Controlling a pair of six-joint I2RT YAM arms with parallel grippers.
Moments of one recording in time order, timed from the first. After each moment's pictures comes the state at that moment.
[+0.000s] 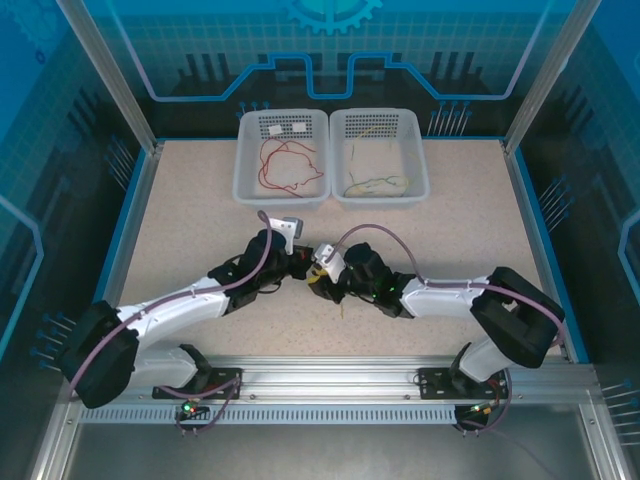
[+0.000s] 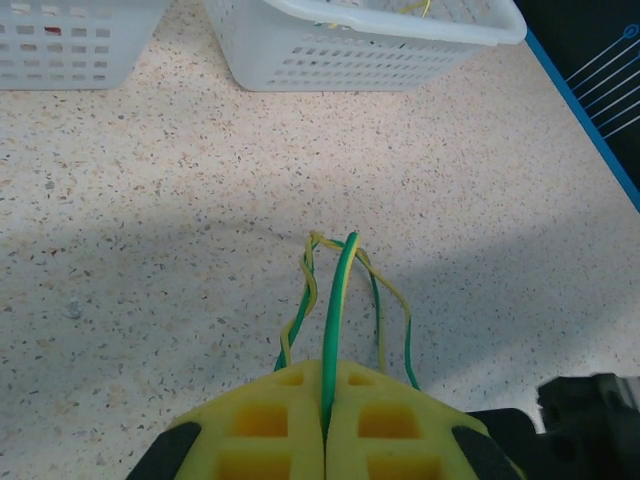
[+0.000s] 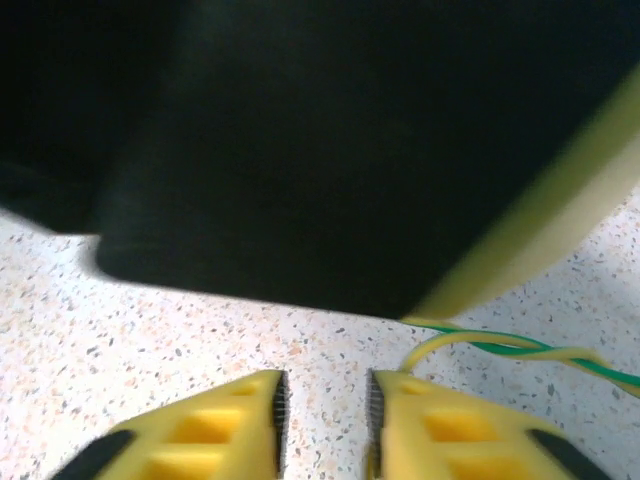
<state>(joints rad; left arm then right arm) -0.68 1.23 0.62 0.08 -0.01 -0.56 0.87 1.53 0.63 0.37 -0.18 -0.03</state>
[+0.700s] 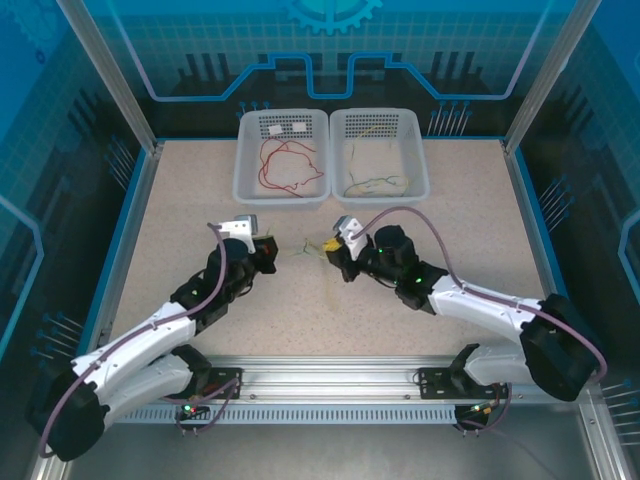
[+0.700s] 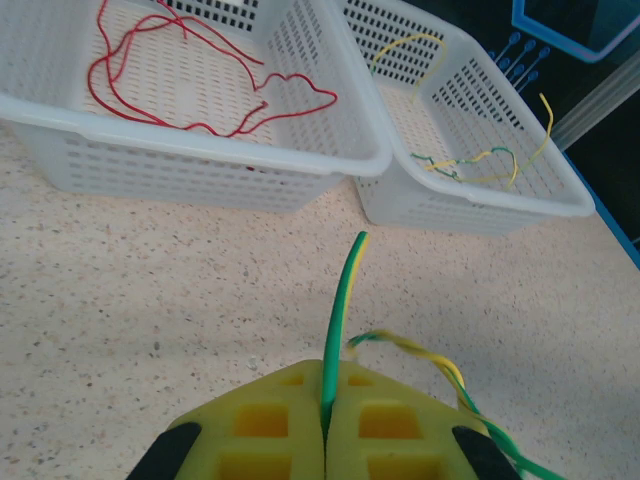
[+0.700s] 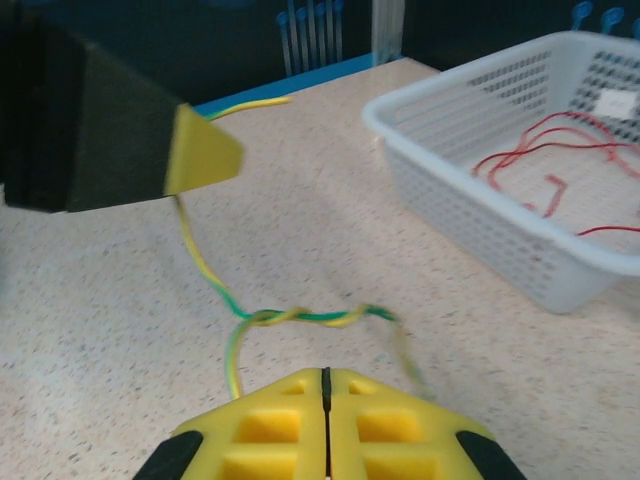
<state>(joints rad) -0.57 0.90 0.50 0.02 -0.22 -0.57 0.74 1.26 0.65 0.30 -0.20 -0.02</state>
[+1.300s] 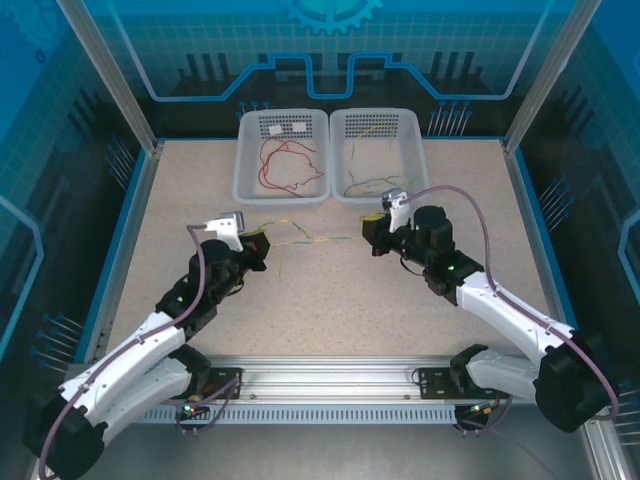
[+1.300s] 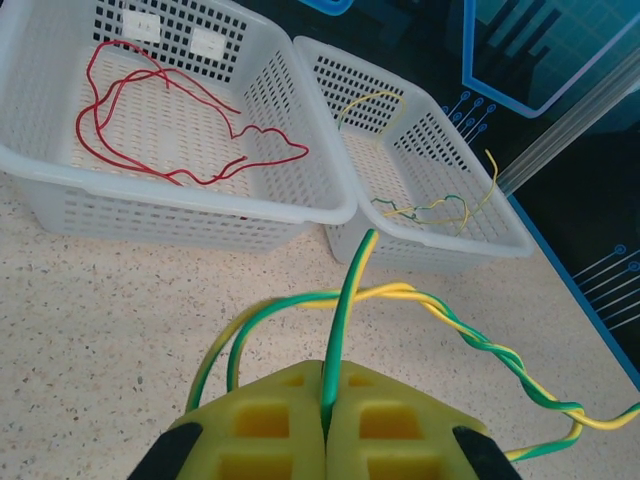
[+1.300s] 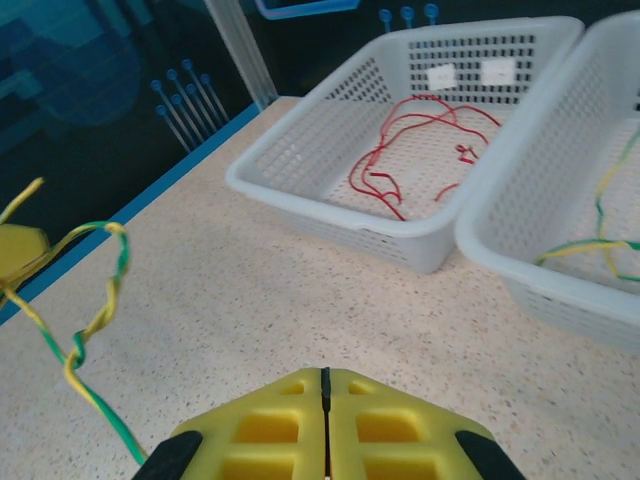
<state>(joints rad) -0.49 0.79 0.49 0.01 -0.13 -0.57 0.47 1.12 0.68 0.11 -0.25 0.26</state>
